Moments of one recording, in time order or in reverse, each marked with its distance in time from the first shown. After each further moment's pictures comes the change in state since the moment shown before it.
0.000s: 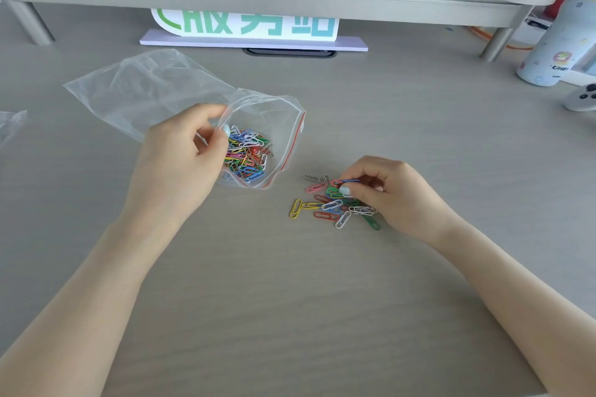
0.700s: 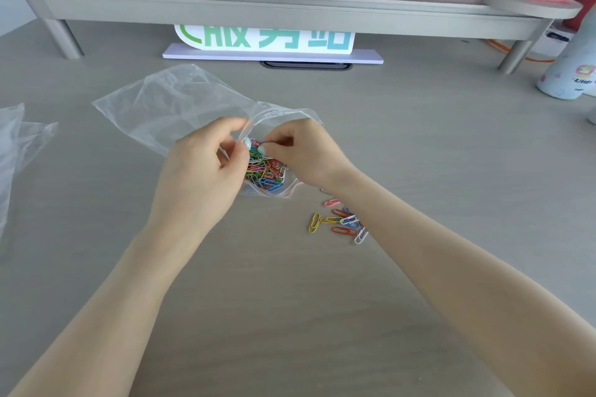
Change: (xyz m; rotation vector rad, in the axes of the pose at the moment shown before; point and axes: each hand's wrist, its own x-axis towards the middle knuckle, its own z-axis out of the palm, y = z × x) left_hand 0.001 0.000 -0.004 -0.008 0.014 0.021; right_hand 0.104 -0.057 0.069 0.074 -0.036 -0.010
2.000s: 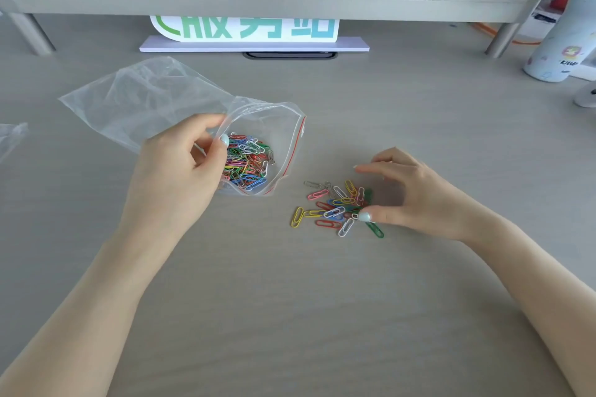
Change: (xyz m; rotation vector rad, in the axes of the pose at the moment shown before) left_hand -0.002 0.003 0.002 0.016 -0.007 -0.003; right_hand -0.105 0.079 -0.097 -0.417 -0.096 0.055
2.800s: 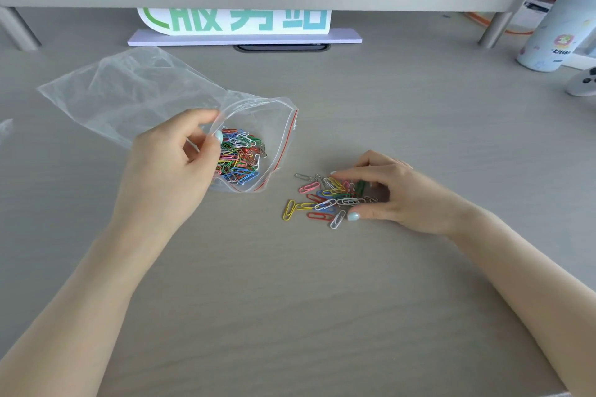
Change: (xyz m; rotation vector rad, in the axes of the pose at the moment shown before) left_hand -0.002 0.000 0.005 0.032 -0.013 -0.008; right_hand 0.005 0.002 0.008 0.126 -0.080 -0.150
